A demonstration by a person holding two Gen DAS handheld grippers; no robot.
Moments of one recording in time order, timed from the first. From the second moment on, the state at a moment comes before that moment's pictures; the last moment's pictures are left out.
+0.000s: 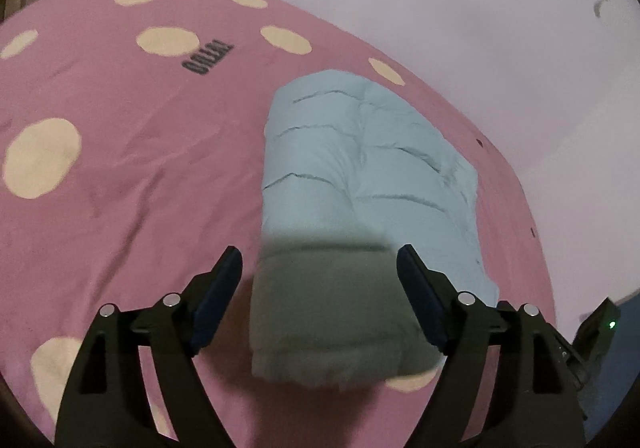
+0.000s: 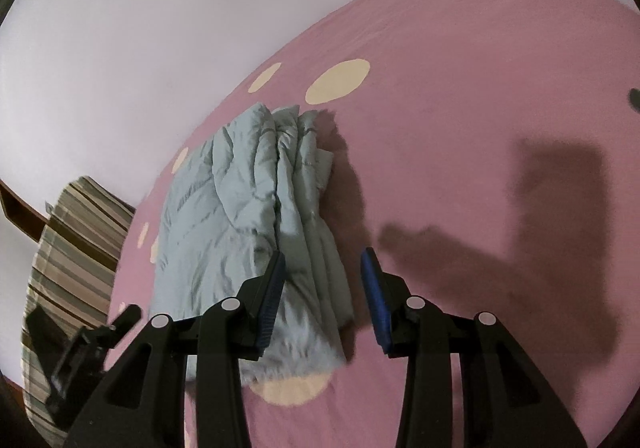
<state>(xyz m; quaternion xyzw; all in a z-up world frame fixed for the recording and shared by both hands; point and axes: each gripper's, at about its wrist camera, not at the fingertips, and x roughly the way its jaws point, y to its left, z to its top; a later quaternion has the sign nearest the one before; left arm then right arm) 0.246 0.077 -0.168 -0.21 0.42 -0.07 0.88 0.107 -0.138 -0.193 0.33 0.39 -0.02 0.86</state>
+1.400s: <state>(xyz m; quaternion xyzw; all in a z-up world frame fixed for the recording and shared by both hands) 0.109 0.050 -0.061 -0.04 0.30 0.02 0.95 0.014 -0.045 -0.071 0.07 0.27 -0.08 0.96</state>
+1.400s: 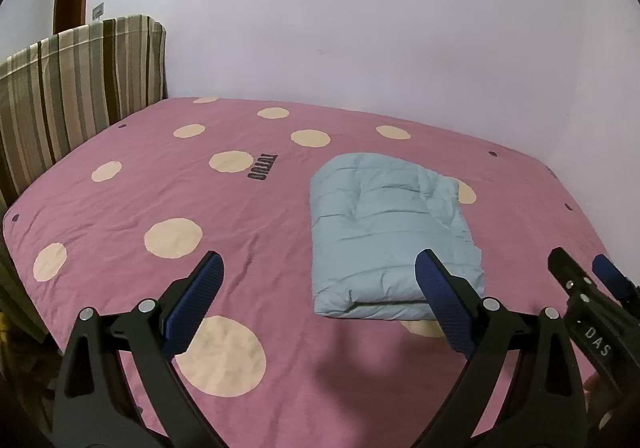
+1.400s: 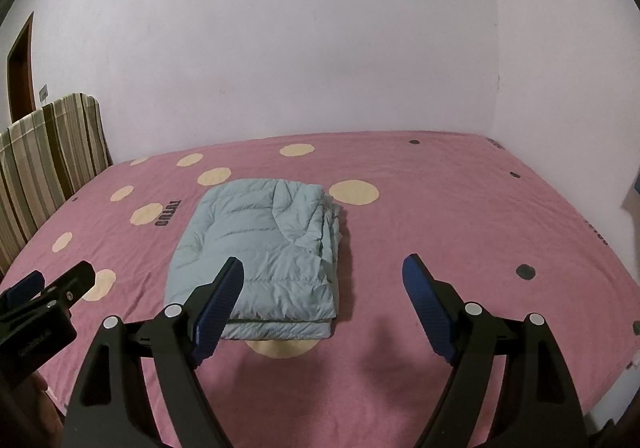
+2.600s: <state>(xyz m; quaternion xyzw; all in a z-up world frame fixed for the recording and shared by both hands) 0.110 0.042 -0.059 -0.04 0.30 0.00 0.95 0.013 -0.043 -0.073 0.07 0.27 -0.08 0.96</state>
